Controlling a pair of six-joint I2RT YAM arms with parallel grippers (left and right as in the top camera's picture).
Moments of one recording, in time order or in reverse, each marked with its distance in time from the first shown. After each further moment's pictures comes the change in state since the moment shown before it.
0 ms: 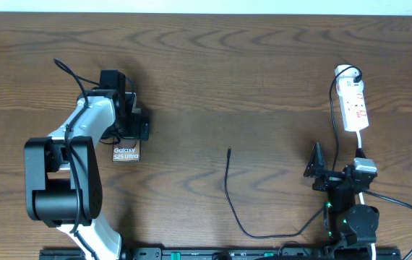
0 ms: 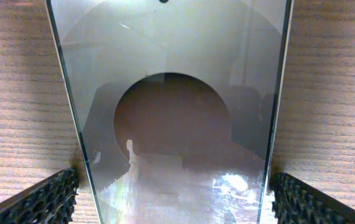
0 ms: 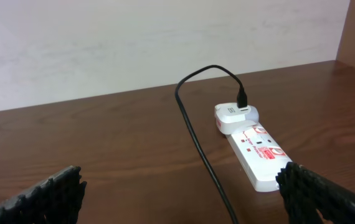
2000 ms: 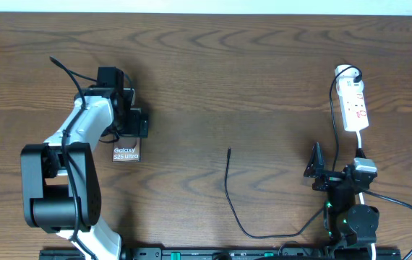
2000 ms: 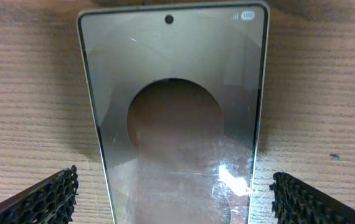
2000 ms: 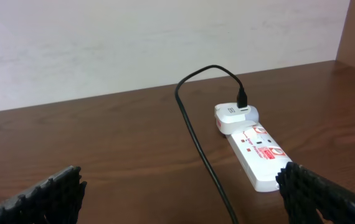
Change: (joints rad) left arm 0.000 -0.039 0.010 -0.013 0.000 0.000; right arm 0.000 0.000 0.000 0.000 0.000 0.000
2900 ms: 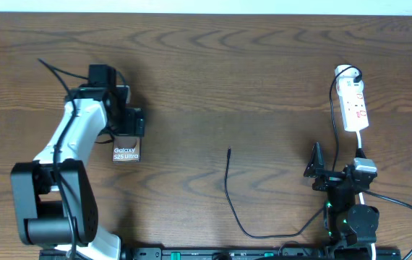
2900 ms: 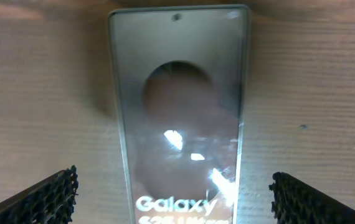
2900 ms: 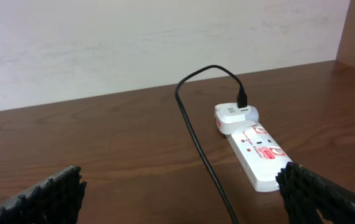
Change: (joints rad) left arm 0.012 -0.094 0.008 -0.066 0.019 0.008; right arm 0.000 0.000 0.000 0.000 0.000 0.000
